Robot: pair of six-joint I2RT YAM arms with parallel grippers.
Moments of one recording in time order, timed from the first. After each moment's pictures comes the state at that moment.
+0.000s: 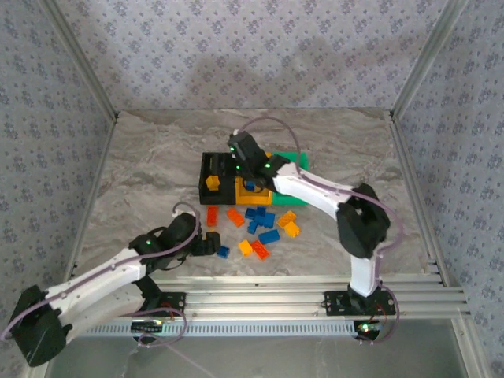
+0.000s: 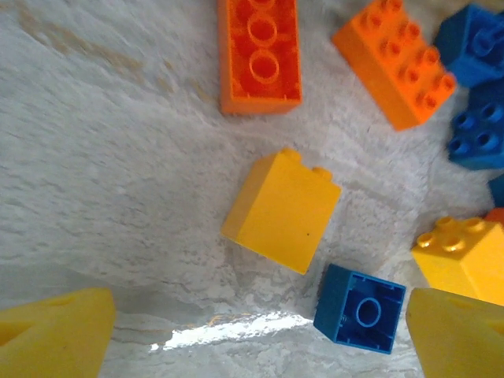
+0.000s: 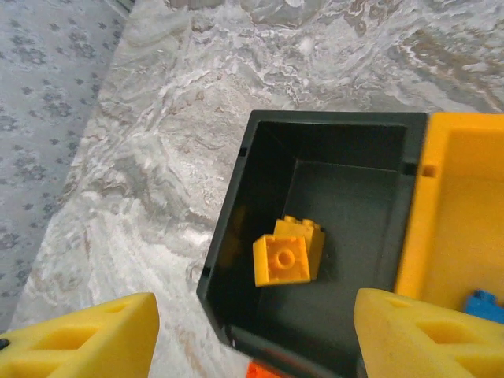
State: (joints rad) left arm -0.81 0.88 0.44 -0.55 -0.12 -0.77; right arm 0.81 1.83 1.47 -0.26 0.04 0.67
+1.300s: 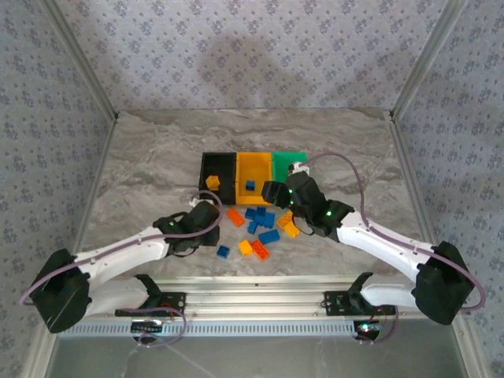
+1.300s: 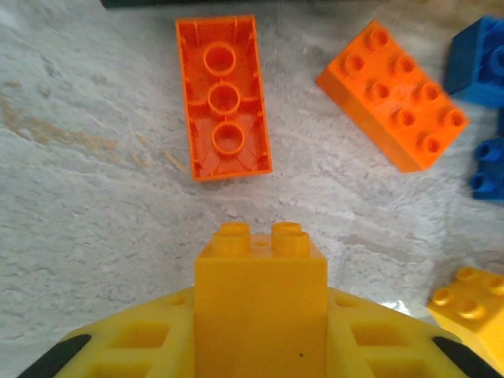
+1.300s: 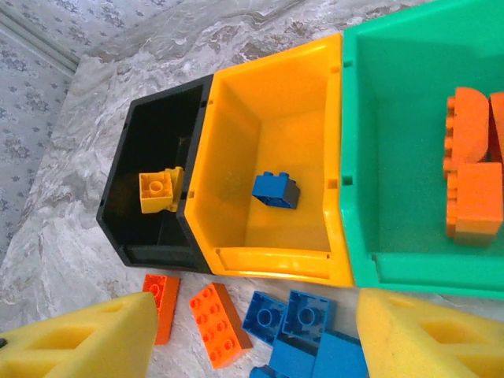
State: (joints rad) left arm -0.82 1.12 0.63 -0.57 -0.23 -0.68; right arm 0.78 1.21 0.78 -0.15 0.20 0.77
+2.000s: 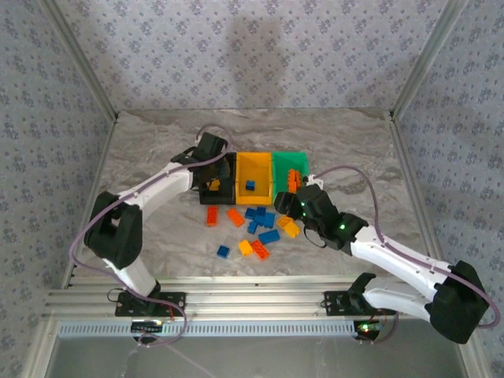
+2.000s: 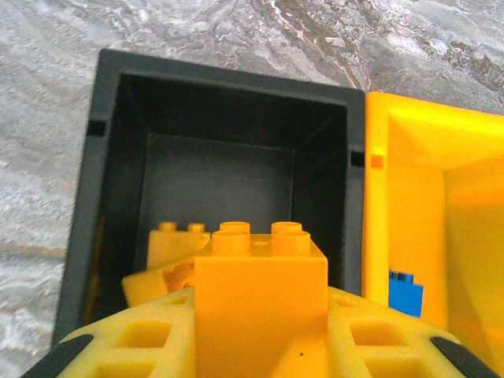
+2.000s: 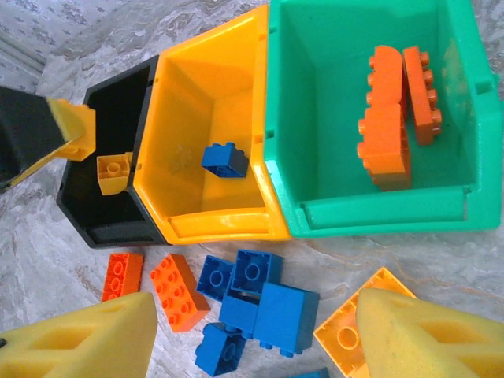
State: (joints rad) left arm -0.54 1.71 1.27 -0.48 -0.17 -0.59; right arm 0.77 1.04 0.65 -0.23 0.23 0.82
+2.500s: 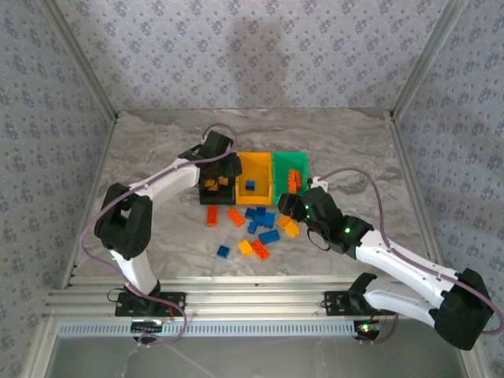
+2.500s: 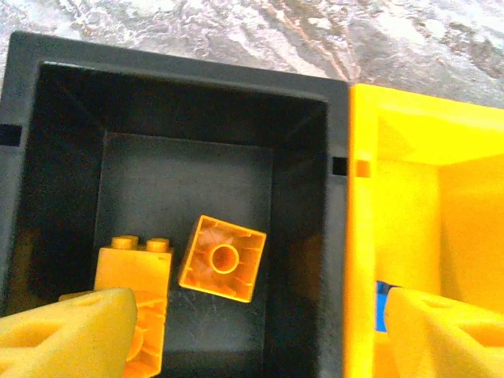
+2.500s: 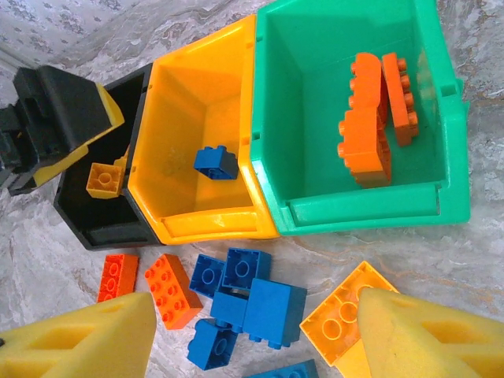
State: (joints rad) left arm -0.55 1.76 1.31 -0.48 -0.13 -0.60; right arm 0.77 0.99 0.64 -0.26 0.25 0.83
